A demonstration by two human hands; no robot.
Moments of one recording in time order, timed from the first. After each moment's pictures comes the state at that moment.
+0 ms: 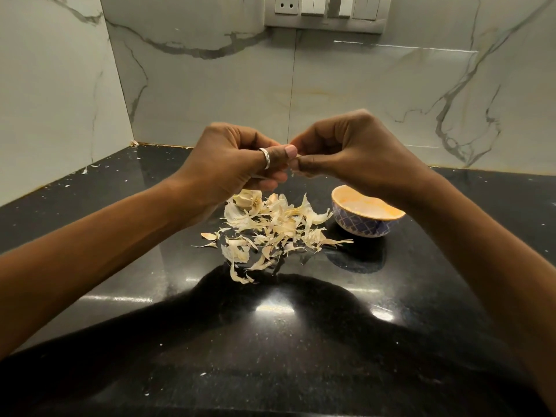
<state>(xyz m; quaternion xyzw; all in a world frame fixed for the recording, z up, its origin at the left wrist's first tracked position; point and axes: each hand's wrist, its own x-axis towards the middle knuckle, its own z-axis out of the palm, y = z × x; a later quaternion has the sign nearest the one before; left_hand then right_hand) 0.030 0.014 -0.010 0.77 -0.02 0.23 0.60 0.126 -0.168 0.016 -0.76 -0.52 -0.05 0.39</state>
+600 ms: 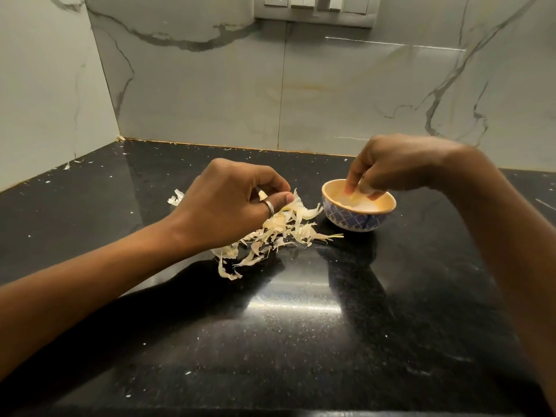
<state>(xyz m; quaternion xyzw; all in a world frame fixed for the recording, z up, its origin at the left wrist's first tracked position) 0.031 0.013 -0.055 0.89 -0.14 0.37 0.23 0.152 -0.204 0.032 -0.95 -0.29 0.04 0.10</state>
